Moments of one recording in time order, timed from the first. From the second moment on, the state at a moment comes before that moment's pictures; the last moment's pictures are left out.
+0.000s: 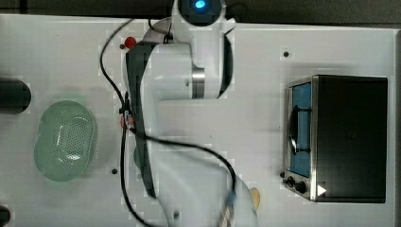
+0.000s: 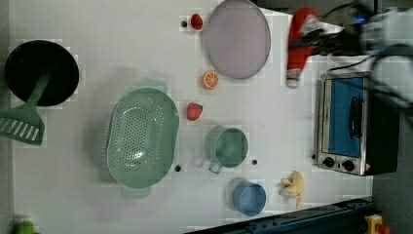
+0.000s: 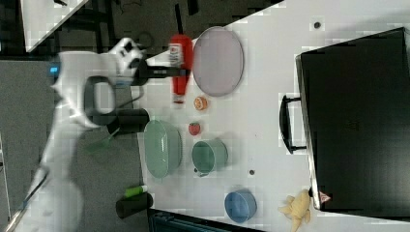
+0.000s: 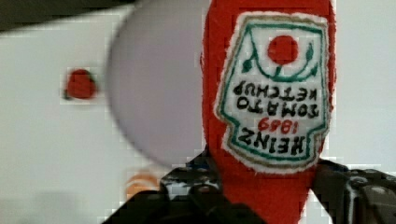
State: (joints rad) arm -0.10 0.42 0.15 -1.62 0.03 0.51 -0.54
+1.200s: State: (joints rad) arm -0.18 0.04 0.06 -2.11 0.06 0.46 -0.43
